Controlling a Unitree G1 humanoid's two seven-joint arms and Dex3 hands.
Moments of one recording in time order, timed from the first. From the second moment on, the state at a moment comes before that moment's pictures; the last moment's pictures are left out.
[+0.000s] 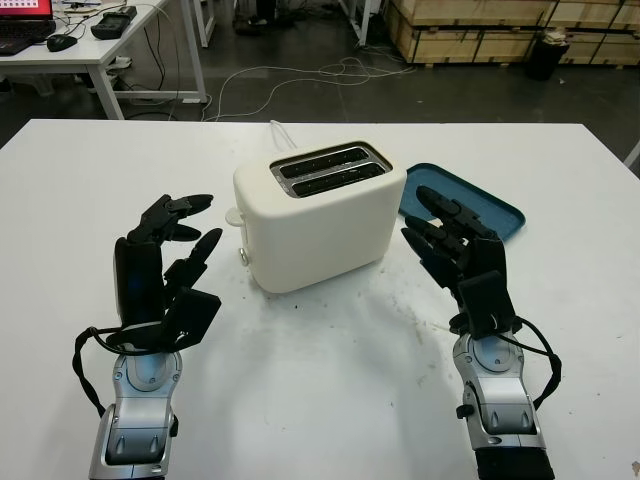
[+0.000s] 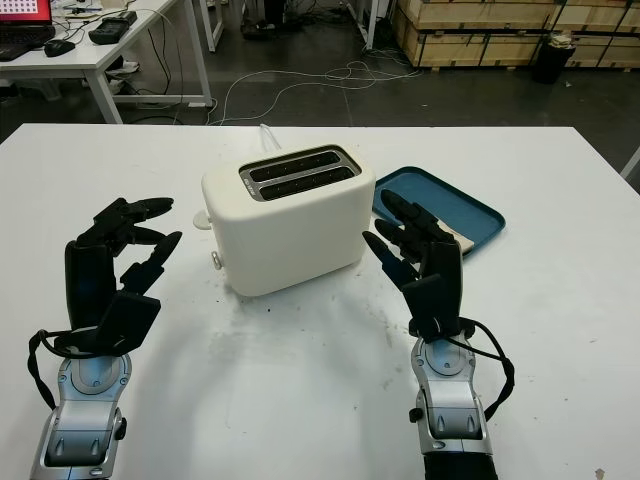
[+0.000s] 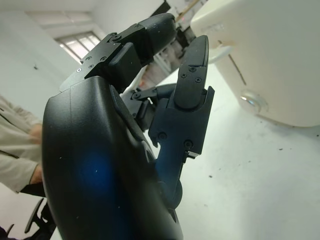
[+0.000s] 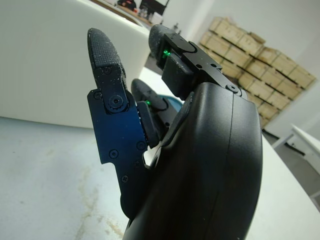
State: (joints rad) left arm 0.02 0.10 0.05 -0.20 0.35 -0.15 0.26; right arm -0.06 -0.03 -0.04 -0.01 -0.11 -0.10 -0.08
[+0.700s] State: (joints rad) left arm 0.02 0.10 0.05 -0.19 0.36 -0.16 0.26; right arm -0.05 -0.06 -0.05 -0.04 -0.11 -0.13 -0.09
